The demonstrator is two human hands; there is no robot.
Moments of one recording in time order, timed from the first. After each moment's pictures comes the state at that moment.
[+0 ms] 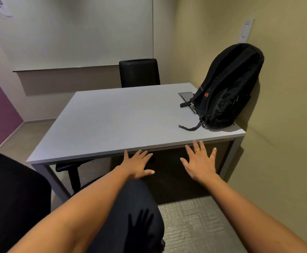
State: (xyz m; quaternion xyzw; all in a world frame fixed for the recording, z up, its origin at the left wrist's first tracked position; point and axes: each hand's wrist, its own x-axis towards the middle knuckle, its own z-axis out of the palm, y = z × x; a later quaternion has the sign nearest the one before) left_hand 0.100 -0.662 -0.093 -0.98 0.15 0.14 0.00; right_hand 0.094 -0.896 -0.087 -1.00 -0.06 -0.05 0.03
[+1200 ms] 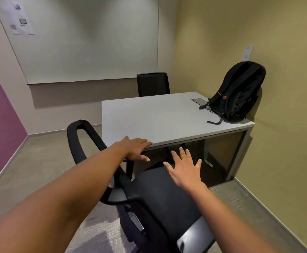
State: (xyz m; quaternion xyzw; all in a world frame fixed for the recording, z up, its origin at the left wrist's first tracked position) left_hand -0.070 -0.277 0.009 -0.95 0.29 0.10 0.11; right_hand -0.164 -0.464 -0.035 -0.99 0.02 -0.06 0.13
